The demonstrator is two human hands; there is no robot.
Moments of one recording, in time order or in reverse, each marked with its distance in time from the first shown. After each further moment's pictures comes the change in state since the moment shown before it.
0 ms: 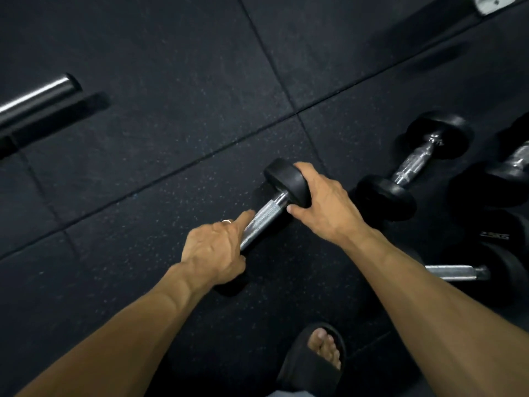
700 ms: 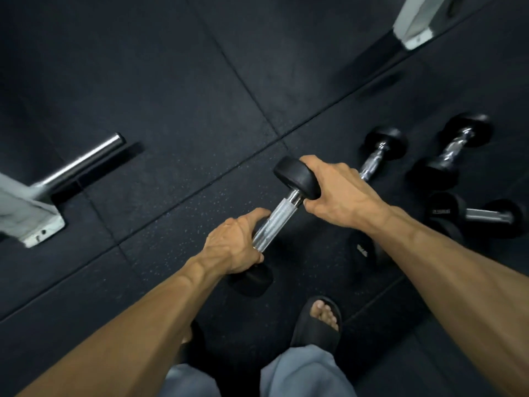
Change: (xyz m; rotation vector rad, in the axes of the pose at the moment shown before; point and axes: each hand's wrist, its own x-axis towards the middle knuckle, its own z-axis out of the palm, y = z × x) left_hand -0.075 0.018 -0.090 -0.344 -0.090 0.088; right_hand -0.091 -0.062 -0.111 -0.123 0.068 -0.055
